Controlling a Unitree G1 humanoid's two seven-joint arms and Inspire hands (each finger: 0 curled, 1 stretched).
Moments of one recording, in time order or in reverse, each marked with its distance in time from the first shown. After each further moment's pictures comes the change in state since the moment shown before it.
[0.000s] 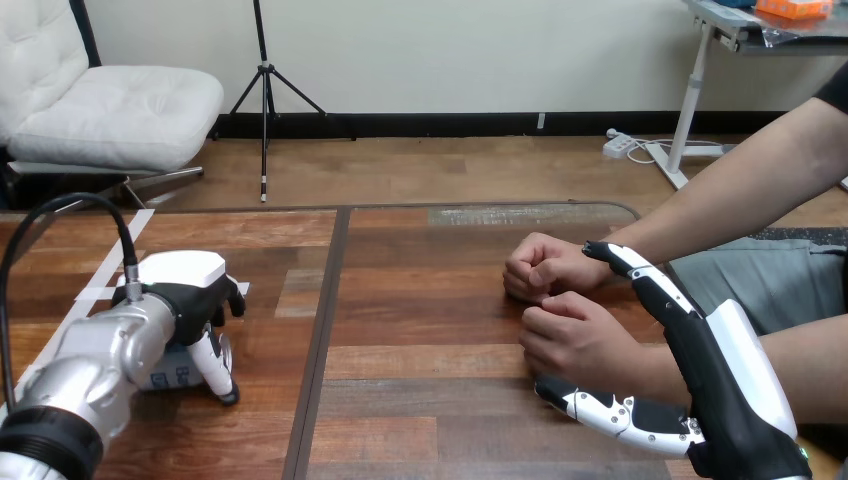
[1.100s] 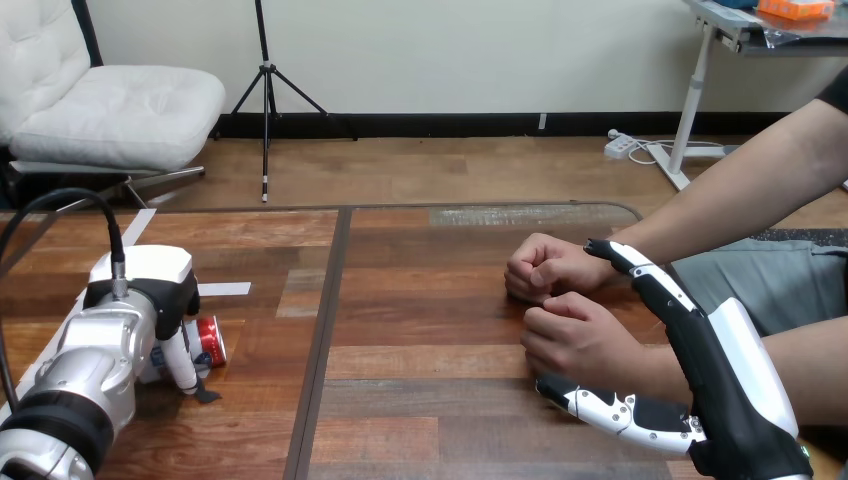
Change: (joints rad) left arm -0.075 -0.028 -0.058 0.144 0.043 0.113 0.048; right arm -0.003 -0.001 -0.002 0.000 0.008 0.000 0.000
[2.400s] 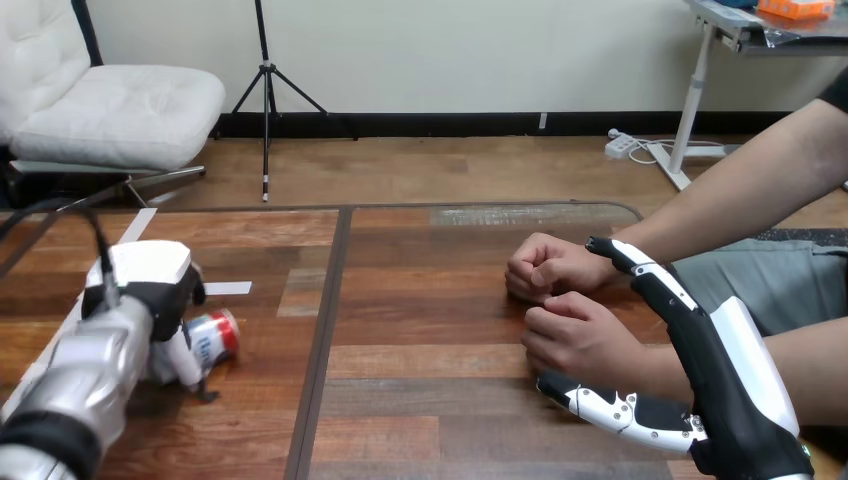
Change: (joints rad) left arm 0.039 0.010 0.023 0.004 -0.067 -0.072 0.142; right arm -0.001 -0.001 -0.001 0.000 0.009 0.000 0.000
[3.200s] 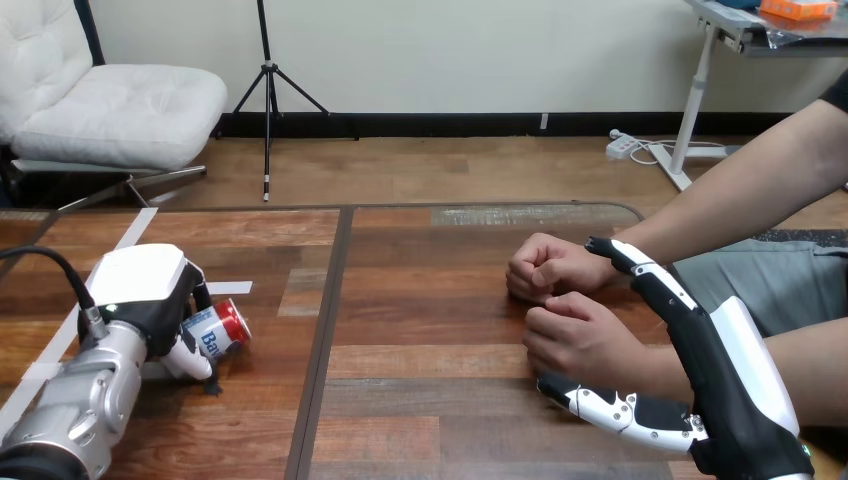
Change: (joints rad) left arm 0.071 -0.003 0.052 0.068 -0.067 -0.159 0.256; right arm -0.001 -0.001 -0.001 0.000 0.002 0.000 0.003
